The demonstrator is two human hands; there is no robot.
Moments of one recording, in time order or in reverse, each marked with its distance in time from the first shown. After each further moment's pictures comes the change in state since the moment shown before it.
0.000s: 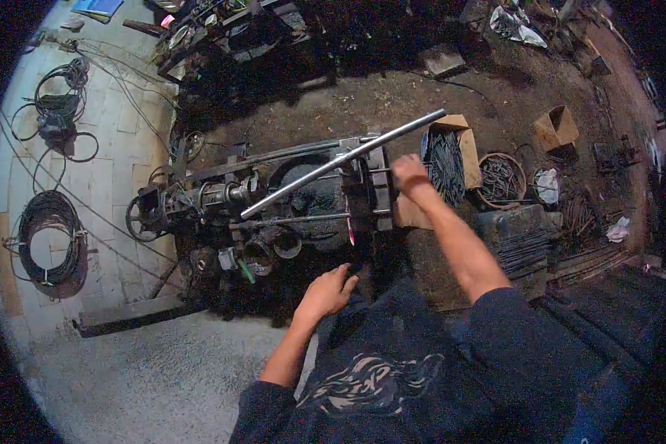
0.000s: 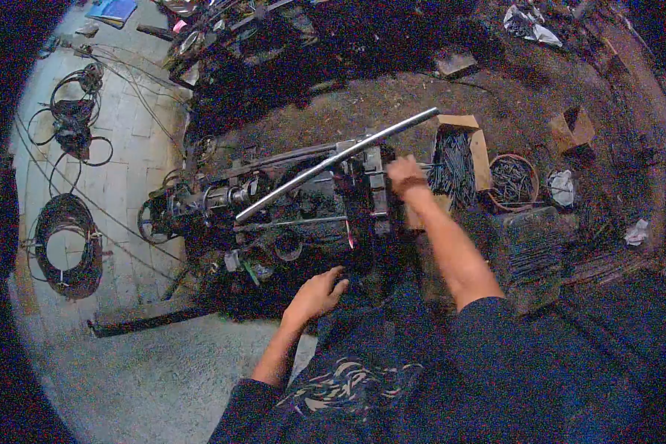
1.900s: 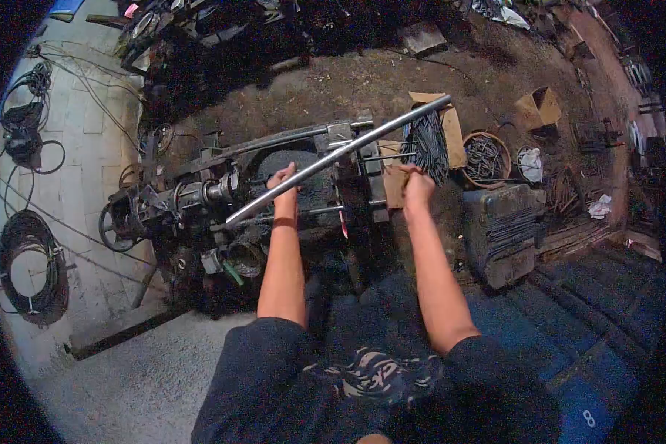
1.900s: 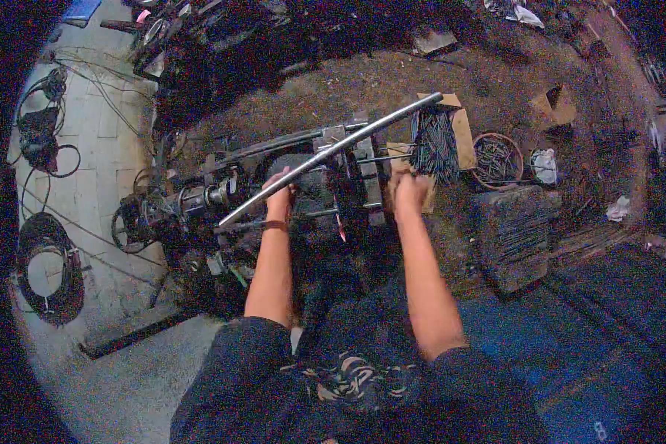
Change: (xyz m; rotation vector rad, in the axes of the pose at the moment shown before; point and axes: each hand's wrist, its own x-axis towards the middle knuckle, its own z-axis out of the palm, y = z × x) left_hand 0.237 -0.165 -0.023 -1.226 0.658 -0.325; right_hand -0.028 -0.071 -0.013 1.452 0.631 1.394
